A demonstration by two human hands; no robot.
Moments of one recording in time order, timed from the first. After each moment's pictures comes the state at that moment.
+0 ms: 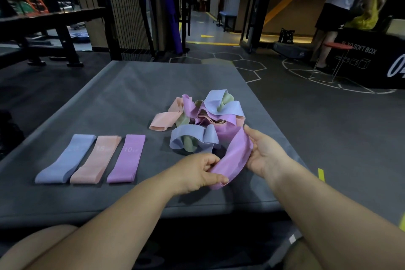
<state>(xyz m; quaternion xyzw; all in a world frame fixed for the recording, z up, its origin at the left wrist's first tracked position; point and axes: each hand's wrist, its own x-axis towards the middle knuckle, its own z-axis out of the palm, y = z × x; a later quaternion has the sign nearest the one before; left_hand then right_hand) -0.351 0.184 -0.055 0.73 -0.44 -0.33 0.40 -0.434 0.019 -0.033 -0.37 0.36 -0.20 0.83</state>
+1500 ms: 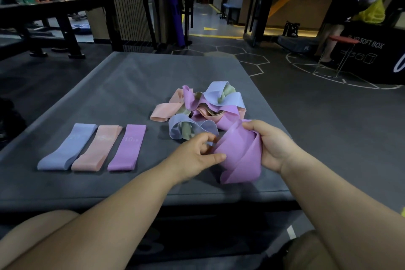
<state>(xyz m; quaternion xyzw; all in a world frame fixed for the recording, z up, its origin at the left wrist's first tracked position) -0.357 0.185 -0.056 0.70 -0.37 -0.30 0.53 -0.460 0.020 -0.023 -0.54 0.24 -0.11 0.80</state>
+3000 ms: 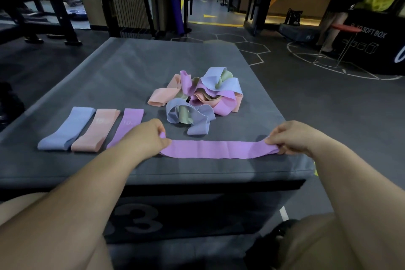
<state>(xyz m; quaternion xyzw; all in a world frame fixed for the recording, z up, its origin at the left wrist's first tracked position) -0.316 0.239 -0.048 0.94 -0.25 -0.14 0.20 -0.510 -0.049 -0.035 -0.81 0.42 0.02 0.41</state>
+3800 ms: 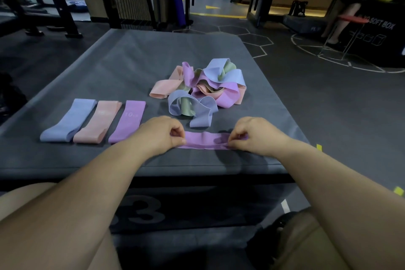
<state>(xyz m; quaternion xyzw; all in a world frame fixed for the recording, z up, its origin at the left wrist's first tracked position) -0.321 0.232 -0.058 0.88 -0.41 -0.12 0.18 -0.474 0.012 -0.055 -0.98 0.08 -0.03 0.17</state>
